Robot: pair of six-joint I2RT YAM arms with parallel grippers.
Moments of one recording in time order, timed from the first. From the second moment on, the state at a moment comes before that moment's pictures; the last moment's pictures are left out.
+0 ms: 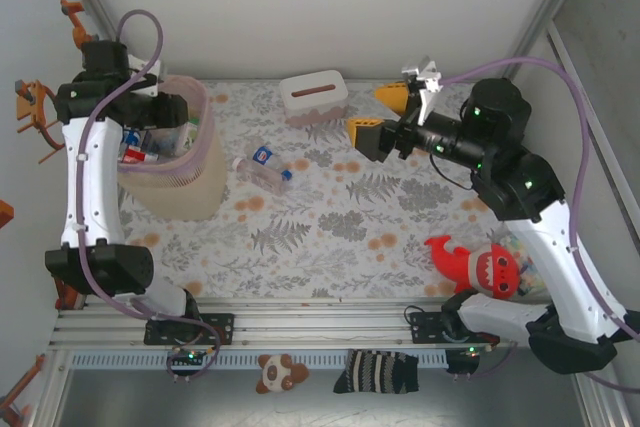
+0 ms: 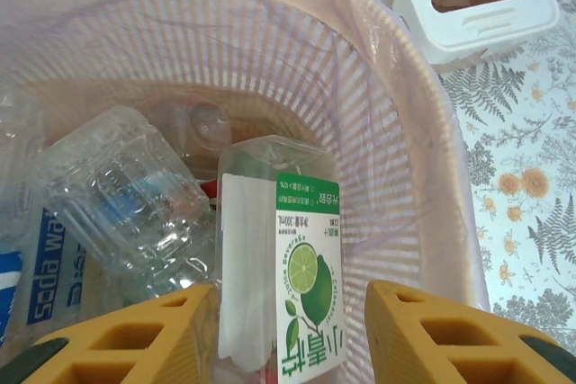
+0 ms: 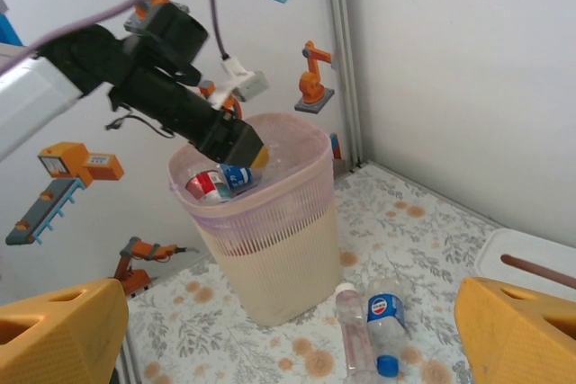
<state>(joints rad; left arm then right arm) 0.04 1.54 1.89 -1.28 0.21 0.03 0.60 1.13 1.60 -0.57 -0.46 0.14</state>
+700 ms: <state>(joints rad) 0.08 1.20 1.69 -1.06 0.49 -0.14 0.65 1.63 1.59 -0.58 -0.40 0.06</state>
